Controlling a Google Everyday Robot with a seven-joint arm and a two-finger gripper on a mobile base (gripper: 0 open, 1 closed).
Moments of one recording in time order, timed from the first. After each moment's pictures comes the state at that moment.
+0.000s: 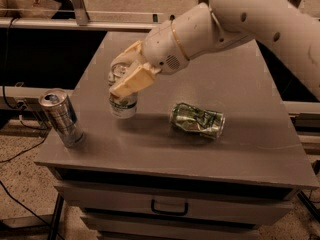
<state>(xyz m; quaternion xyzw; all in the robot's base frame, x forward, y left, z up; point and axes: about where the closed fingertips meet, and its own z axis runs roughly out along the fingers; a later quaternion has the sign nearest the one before) 0.522 0.080 0.949 -0.67 0.56 0.30 0.39</state>
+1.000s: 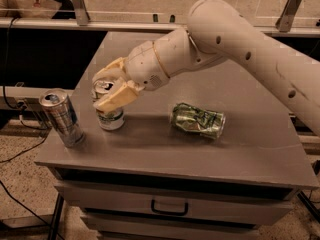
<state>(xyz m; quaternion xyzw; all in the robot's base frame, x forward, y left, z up) 0.512 0.118 0.914 -0.69 0.50 0.33 0.40</state>
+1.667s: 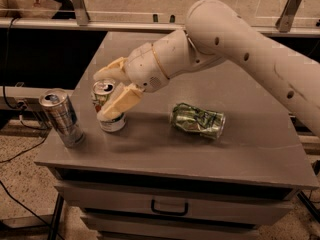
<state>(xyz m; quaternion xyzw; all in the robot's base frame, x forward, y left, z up) 0.509 0.122 0.914 -0.69 0.50 0.33 0.40</state>
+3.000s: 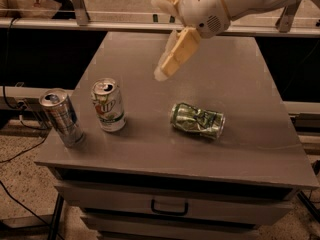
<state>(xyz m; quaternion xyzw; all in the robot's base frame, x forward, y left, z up) 0.550 0.012 1.016 -0.68 0.55 0.24 0.42</state>
